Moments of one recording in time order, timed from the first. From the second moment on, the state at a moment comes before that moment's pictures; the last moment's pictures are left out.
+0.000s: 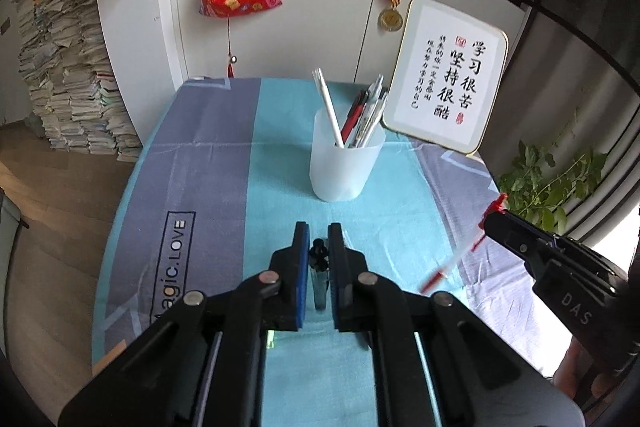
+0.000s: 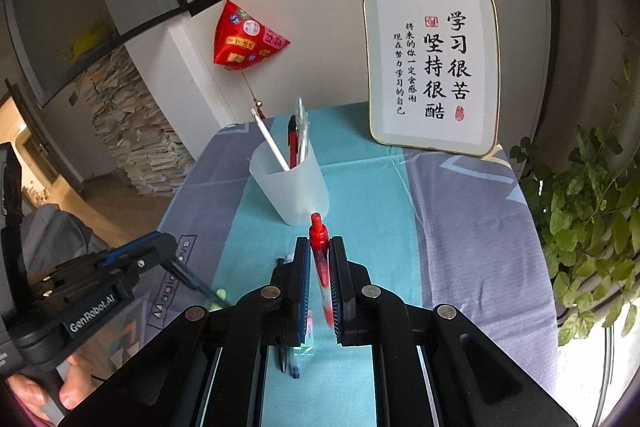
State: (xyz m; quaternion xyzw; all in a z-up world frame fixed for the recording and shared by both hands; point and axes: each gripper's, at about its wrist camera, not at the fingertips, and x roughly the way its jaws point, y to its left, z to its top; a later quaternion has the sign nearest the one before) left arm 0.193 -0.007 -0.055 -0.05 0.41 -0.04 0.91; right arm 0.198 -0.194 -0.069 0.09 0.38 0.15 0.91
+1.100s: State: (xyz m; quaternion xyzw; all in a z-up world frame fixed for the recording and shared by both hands) left arm 0.182 0.004 -0.054 -0.05 0.41 -0.05 0.91; right arm 0.324 -0.213 -0.164 0.16 0.56 0.05 0.81
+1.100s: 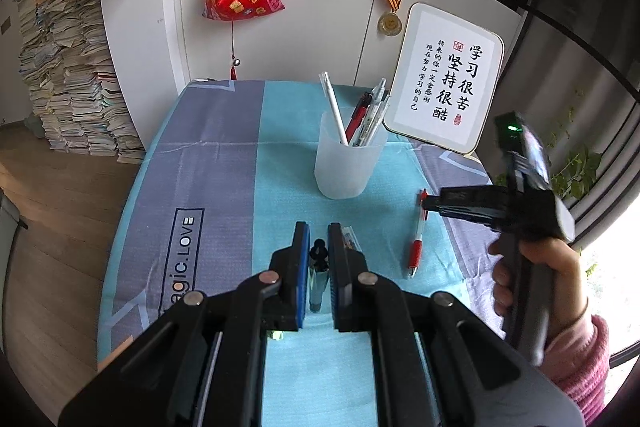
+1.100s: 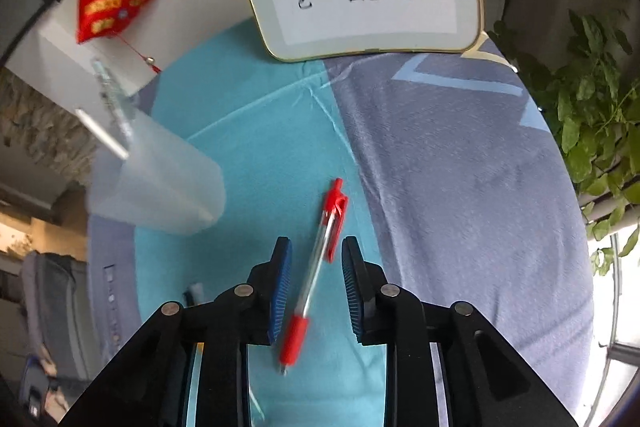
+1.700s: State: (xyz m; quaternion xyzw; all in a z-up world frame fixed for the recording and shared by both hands) left arm 0.192 0.005 -0.061 -0.05 0.42 -0.05 0.91; right arm 0.300 -0.215 -0.143 0.16 0.51 0.08 0.84
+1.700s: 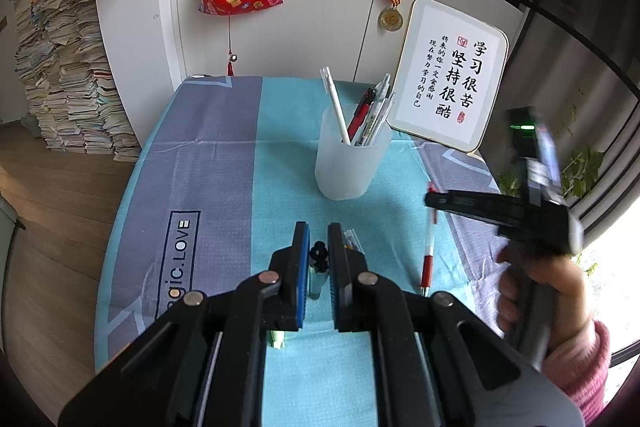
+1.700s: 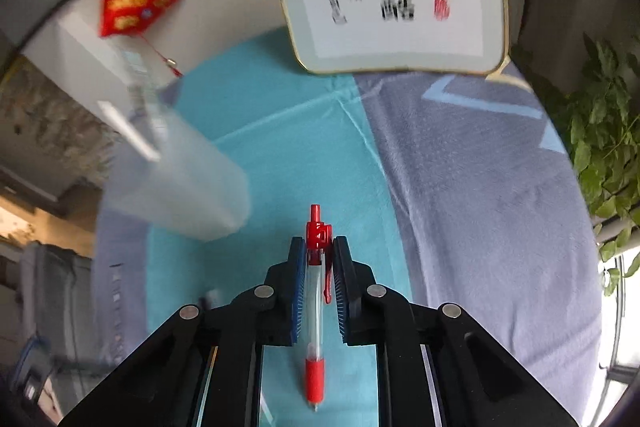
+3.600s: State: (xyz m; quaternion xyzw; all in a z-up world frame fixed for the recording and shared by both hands) left arm 0.320 -0.035 -0.029 0.00 0.38 -0.02 0.93; right arm 0.205 -0.228 -0.057 0.13 0.34 0.13 0.92
